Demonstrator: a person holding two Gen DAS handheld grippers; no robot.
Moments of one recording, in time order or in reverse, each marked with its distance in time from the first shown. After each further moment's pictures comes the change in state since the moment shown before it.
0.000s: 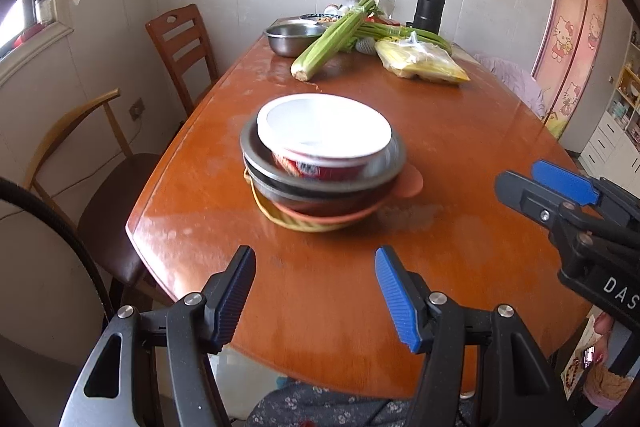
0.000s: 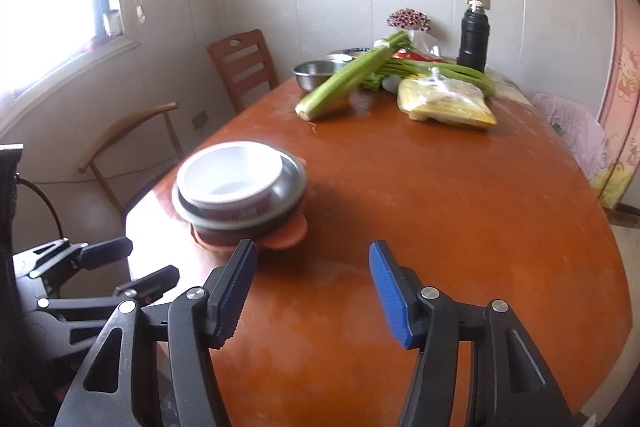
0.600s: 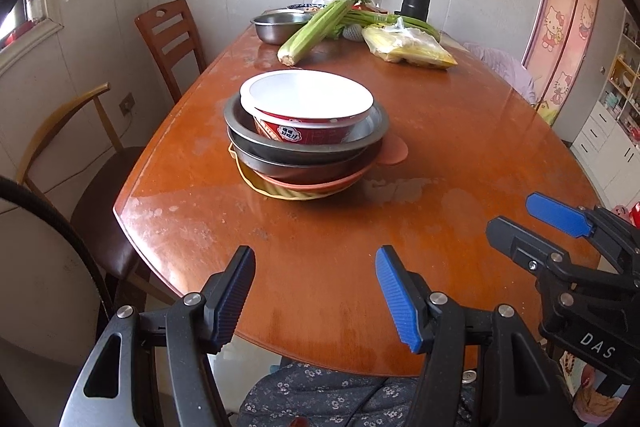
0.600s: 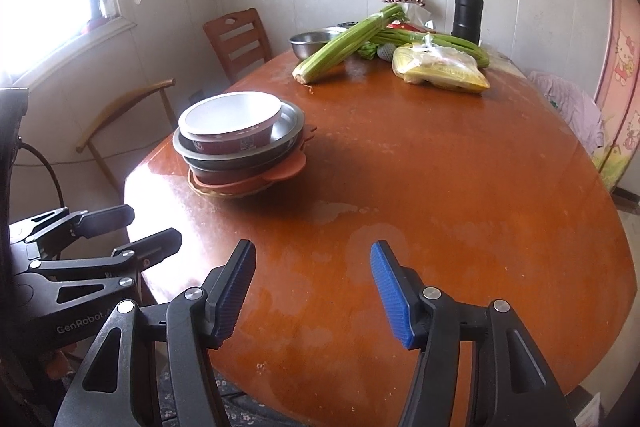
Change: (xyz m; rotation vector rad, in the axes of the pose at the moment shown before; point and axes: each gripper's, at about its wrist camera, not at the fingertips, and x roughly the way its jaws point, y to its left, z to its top) left arm 0.002 -0.006 -0.020 0.020 0.024 -0.035; right arm -0.002 0.004 -0.043 0.009 0.070 -0.003
